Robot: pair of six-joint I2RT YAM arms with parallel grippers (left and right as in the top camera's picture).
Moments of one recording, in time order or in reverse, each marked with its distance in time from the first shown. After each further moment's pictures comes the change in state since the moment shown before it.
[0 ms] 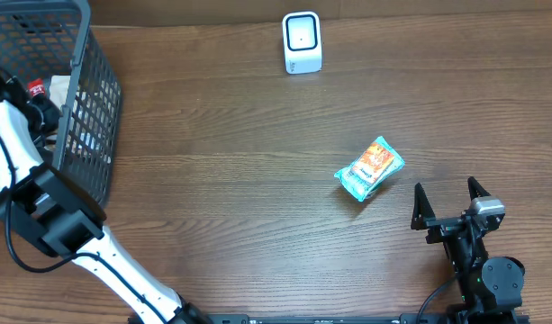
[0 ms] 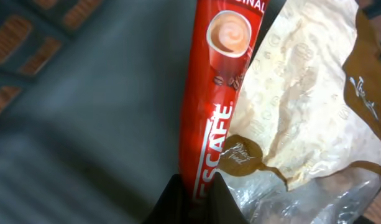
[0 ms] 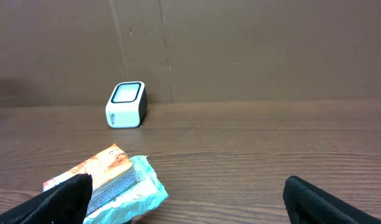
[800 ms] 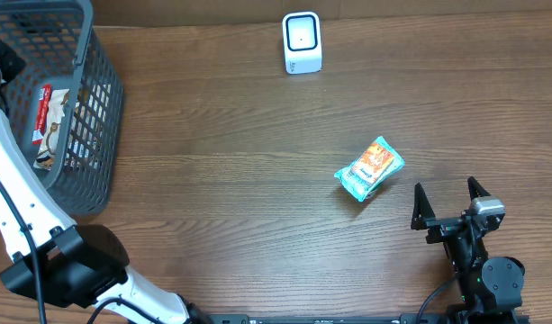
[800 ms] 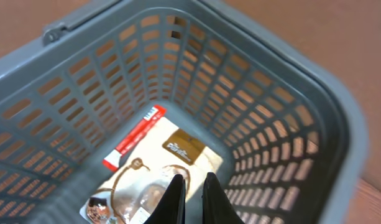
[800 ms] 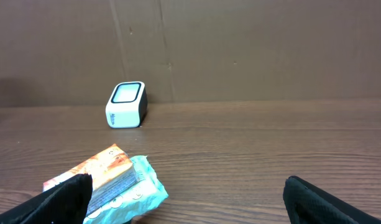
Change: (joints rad) left arm -0.067 -0.455 0.008 0.003 -0.010 -0.088; right arm 0.000 0.000 0.000 0.000 0.000 0.000
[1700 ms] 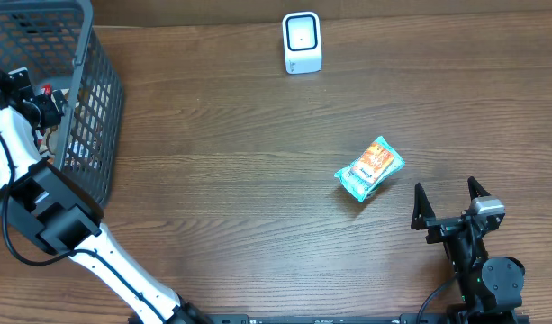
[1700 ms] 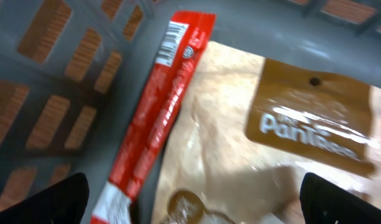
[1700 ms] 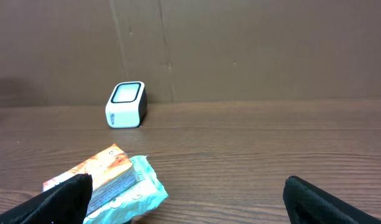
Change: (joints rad) left arm 0.102 0.527 -0.023 0.241 0.061 0.448; right arm 0.000 0.000 0.000 0.000 0.000 -0.001
